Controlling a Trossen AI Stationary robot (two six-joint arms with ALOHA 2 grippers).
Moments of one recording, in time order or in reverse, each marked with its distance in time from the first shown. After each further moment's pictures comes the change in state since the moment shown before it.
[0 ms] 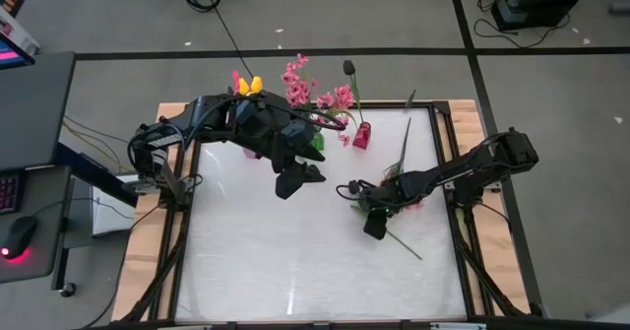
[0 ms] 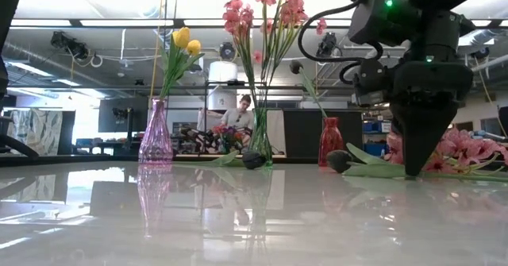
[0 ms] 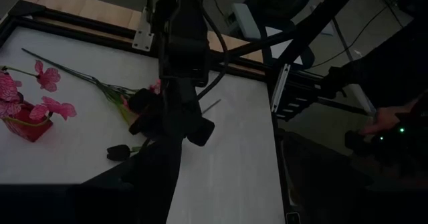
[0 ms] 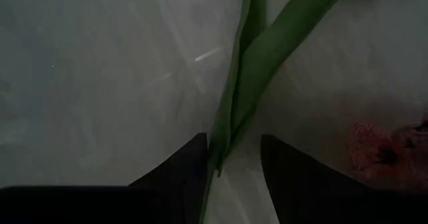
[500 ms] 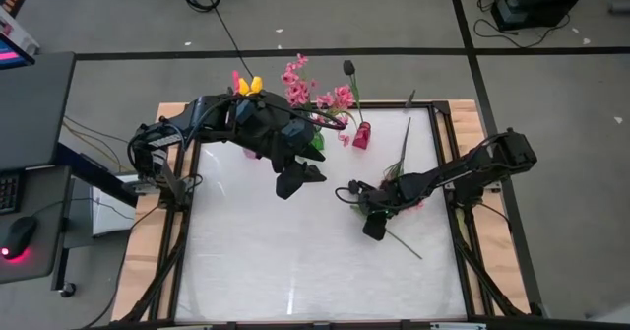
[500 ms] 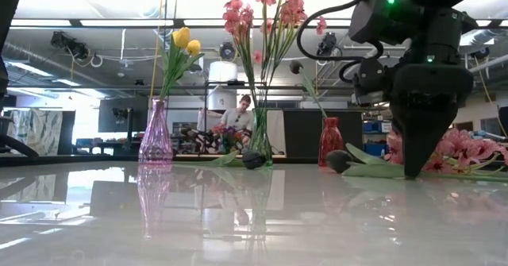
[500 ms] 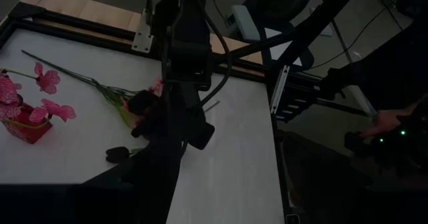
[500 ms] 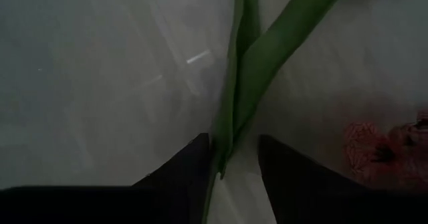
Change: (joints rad) left arm 0.000 0.000 0.000 0.007 0.000 0.000; right arm 0.014 0.022 0.016 -0.015 0.048 0.018
